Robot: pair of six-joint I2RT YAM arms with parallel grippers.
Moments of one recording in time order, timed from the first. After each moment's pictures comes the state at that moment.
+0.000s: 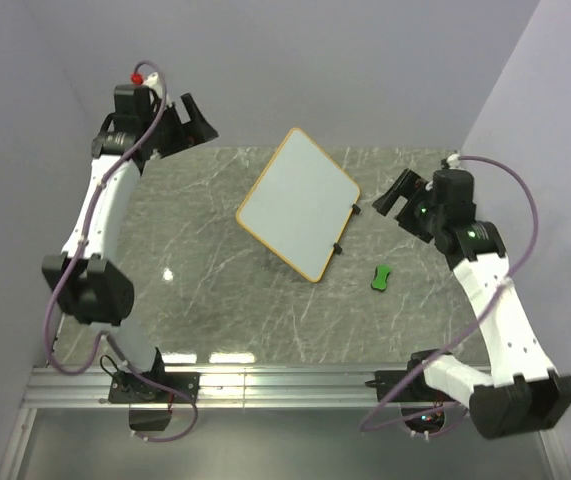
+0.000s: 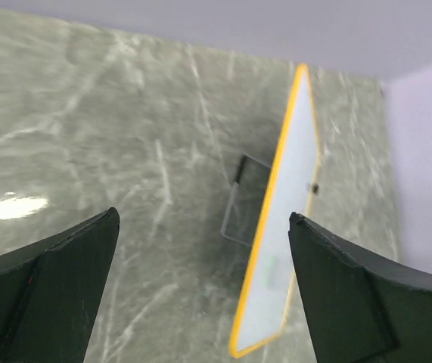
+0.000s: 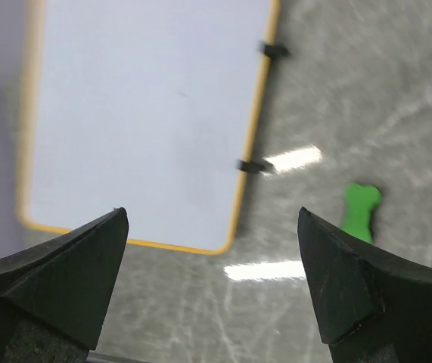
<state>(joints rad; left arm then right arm) -0.08 1.78 1.92 -0.64 0.37 -0.43 0.12 1.12 1.15 -0.71 -0.06 0.65</state>
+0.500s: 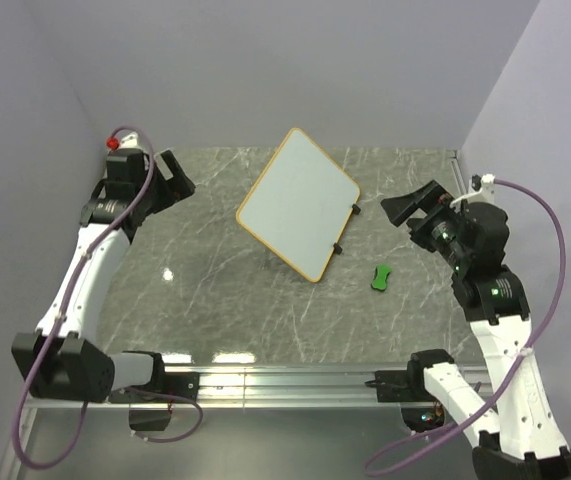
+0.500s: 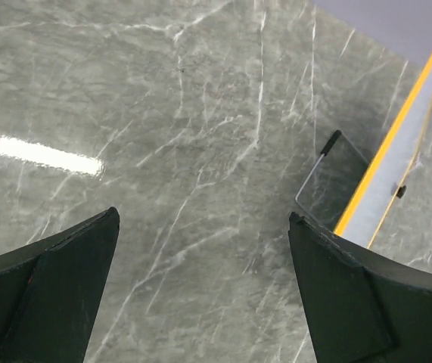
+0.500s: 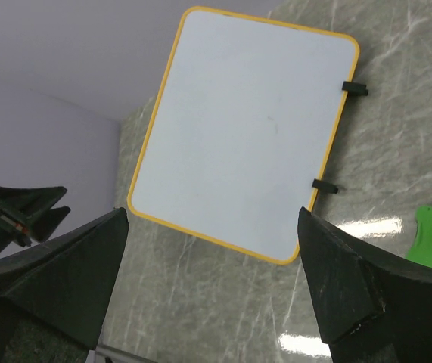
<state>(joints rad) -0.08 1.30 1.28 -0.56 0.02 -0.51 0.13 0.79 1.06 -0.56 -0.13 0.77</state>
